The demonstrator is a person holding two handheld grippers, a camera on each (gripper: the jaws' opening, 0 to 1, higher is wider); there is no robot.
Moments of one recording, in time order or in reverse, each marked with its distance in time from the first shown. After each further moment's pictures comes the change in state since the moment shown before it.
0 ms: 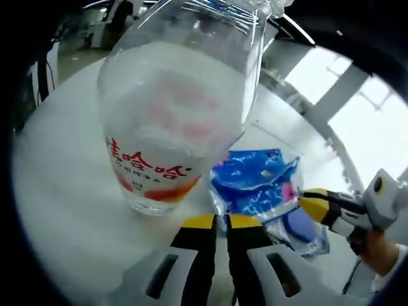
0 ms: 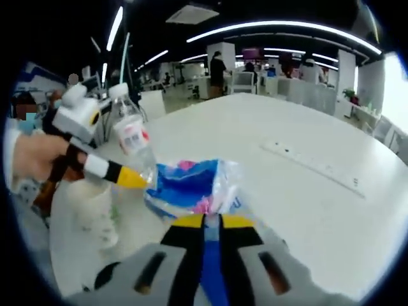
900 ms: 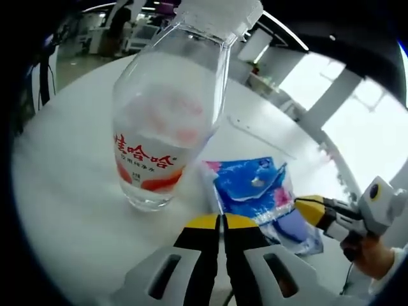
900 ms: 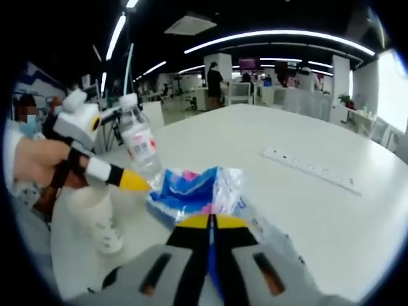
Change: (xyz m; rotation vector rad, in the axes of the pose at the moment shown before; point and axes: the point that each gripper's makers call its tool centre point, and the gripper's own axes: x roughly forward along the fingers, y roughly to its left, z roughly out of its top) left arm -0.011 -0.015 0.002 0.021 -0.052 -0.051; right arm -0.015 0.013 0.005 0.007 -0.089 -0.007
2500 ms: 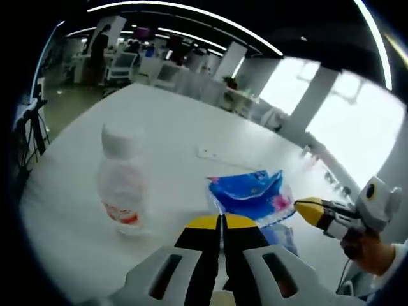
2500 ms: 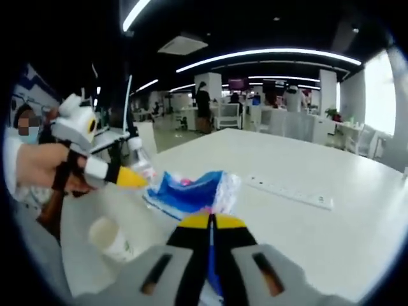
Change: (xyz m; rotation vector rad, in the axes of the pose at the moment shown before) left arm -0.043 -0.074 0.039 0.142 -0.114 -0.073; right arm -0.082 -0.020 0.046 0.027 -0.135 -0.089
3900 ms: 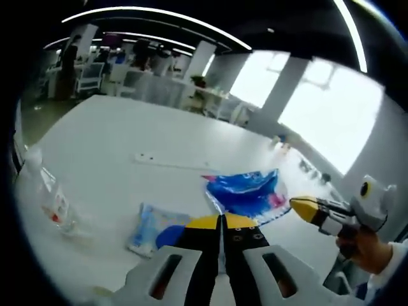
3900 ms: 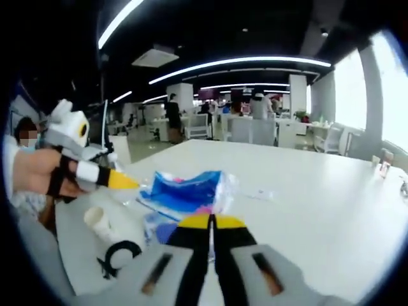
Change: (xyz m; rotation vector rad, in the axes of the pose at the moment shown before) left arm 0.027 -0.148 -0.019 0.104 0.019 -0.154; right arm -0.124 -0.096 -0.004 0.055 -0.058 -0.190
